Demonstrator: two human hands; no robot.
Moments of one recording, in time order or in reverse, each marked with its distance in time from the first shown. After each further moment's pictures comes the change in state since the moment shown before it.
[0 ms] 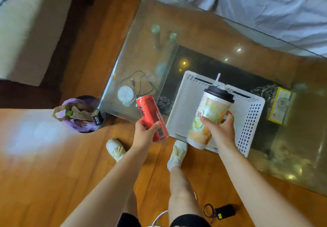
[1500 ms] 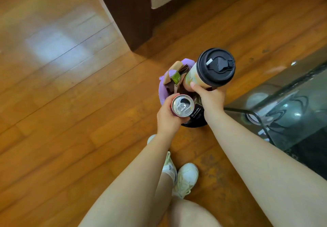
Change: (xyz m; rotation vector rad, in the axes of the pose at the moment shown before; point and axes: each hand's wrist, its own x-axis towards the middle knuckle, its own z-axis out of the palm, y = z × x) left_hand 0.271 -0.186 -0.307 -0.288 0.366 0.209; right_hand -0.008 0.080 0.584 -0.265 -0.439 -0.348
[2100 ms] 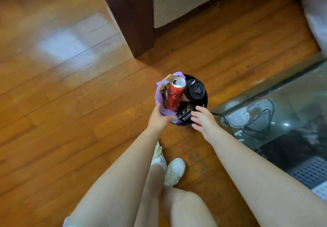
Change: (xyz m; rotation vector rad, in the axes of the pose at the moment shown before) left_hand -0.049 0.069 -0.028 -0.079 -0.081 -0.381; right_hand -0.062 -0.037 -0.064 -0.092 -0.323 0.451
